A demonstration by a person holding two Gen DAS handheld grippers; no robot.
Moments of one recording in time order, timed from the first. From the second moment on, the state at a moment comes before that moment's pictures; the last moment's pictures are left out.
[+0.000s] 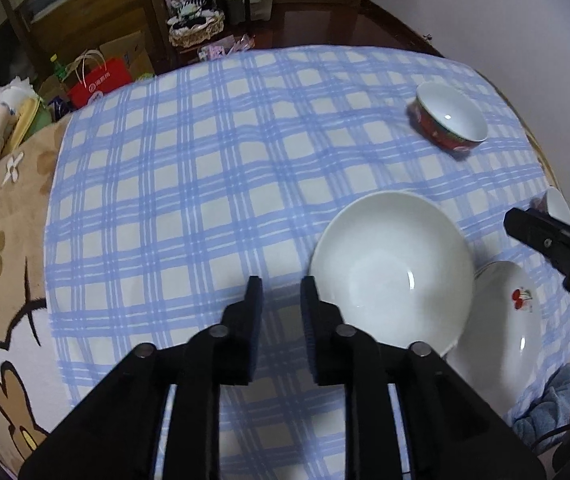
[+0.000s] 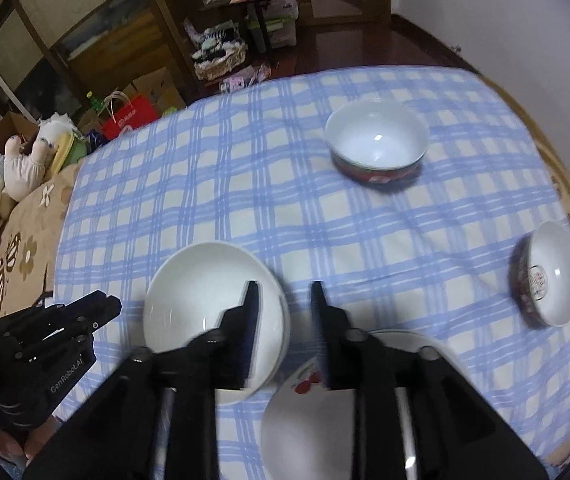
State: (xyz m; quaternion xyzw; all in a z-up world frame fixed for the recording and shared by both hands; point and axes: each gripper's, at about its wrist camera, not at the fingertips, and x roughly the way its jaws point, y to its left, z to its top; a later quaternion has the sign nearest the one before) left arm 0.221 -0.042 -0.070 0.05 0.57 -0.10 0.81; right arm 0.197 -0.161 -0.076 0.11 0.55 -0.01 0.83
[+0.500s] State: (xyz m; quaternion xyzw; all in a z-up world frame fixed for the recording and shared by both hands) left arm 0.205 -0.073 -0.008 0.08 0.52 -0.12 0.84; right arm 0.167 -0.203 -0.001 0.05 0.49 -0.06 0.87
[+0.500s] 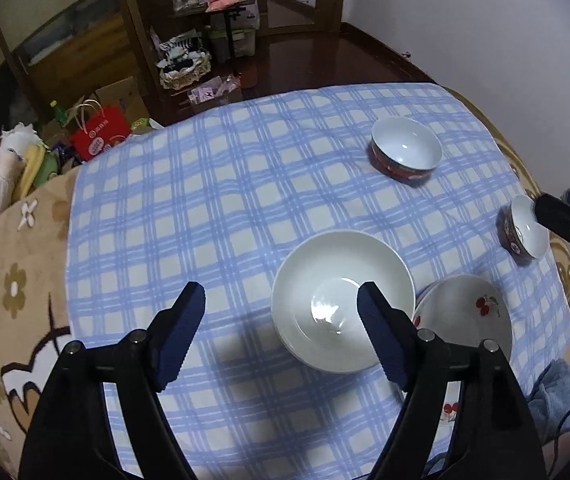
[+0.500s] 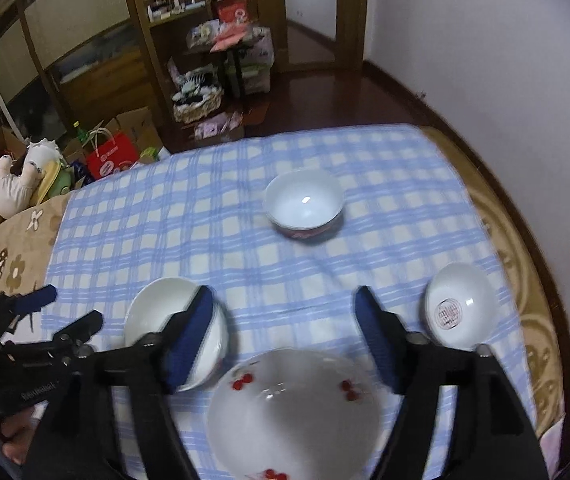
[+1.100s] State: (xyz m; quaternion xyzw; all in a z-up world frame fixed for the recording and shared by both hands) left arm 0.239 -0.112 0.024 0.08 0.50 -0.13 0.85; right arm 0.170 -0.269 0.008 0.07 0.46 -0.09 0.88
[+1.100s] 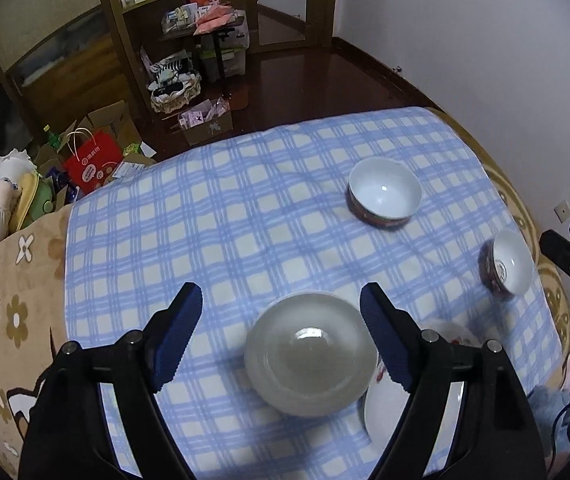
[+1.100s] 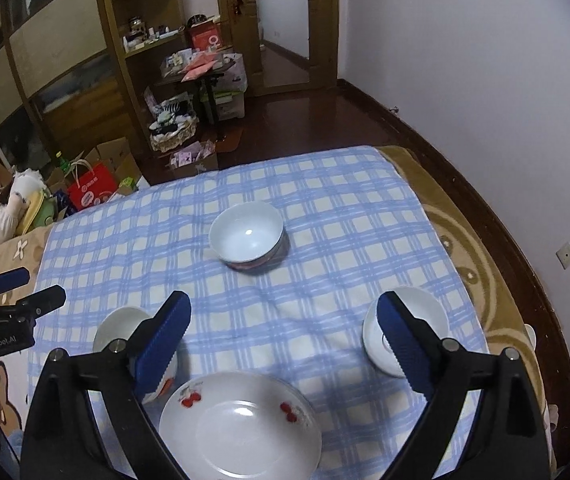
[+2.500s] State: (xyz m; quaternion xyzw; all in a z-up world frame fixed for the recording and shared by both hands) left arm 0.389 -0.218 -0.095 0.08 0.53 -0.16 0.83; right arm 0.321 -0.328 -0.133 0.18 0.52 -0.07 0.83
